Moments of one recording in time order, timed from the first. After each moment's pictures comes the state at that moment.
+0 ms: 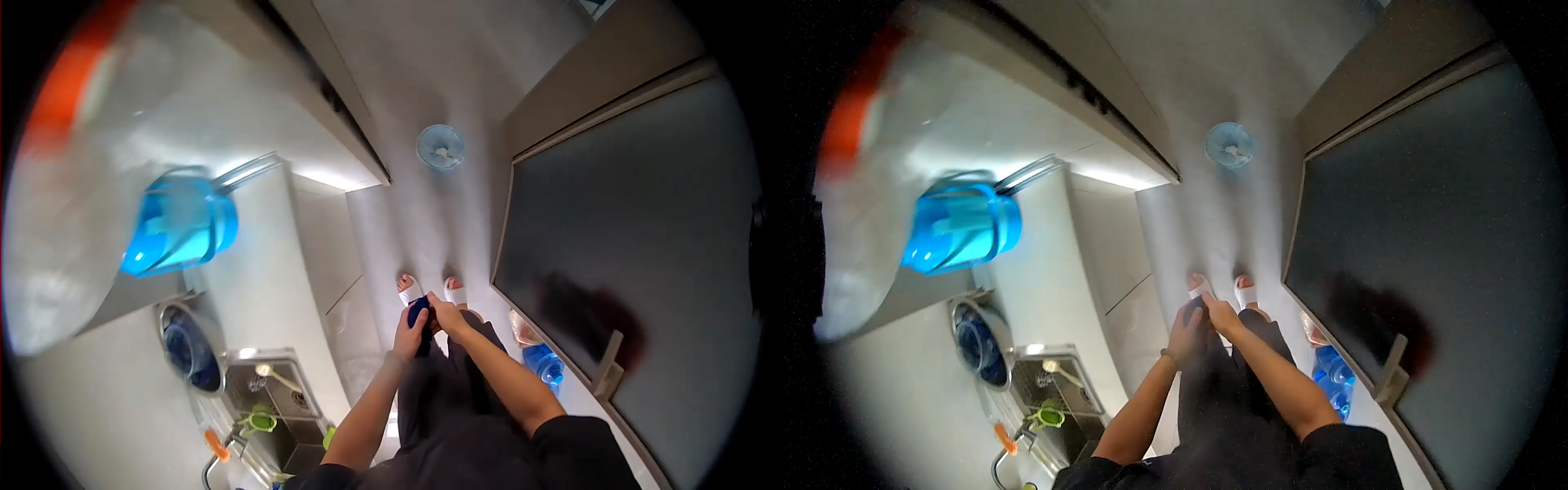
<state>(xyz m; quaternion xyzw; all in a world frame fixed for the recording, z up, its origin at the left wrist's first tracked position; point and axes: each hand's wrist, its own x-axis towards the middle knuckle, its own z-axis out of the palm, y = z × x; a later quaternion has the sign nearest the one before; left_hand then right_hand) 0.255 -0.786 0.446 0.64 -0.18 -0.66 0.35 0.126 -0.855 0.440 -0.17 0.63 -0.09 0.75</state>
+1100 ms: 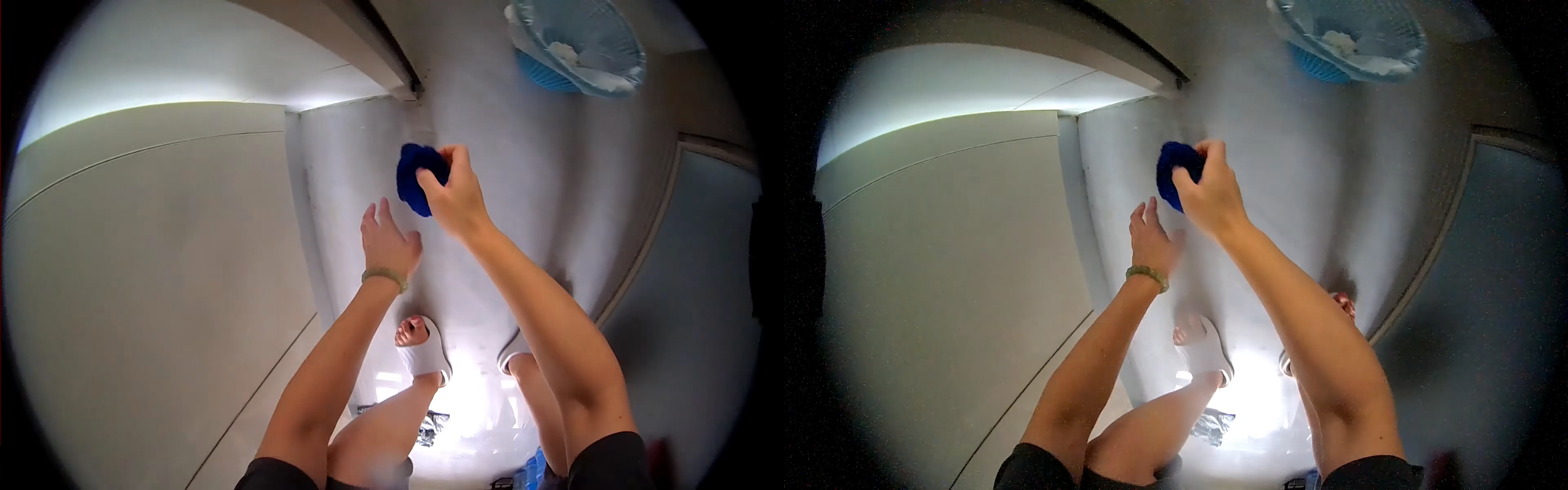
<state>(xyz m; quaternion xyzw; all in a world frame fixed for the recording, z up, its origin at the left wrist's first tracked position) 0.340 -0.959 -0.229 0.85 -0.44 -0.28 0.04 0.232 -1.085 -0.206 -0.50 0.56 -0.28 0.60</state>
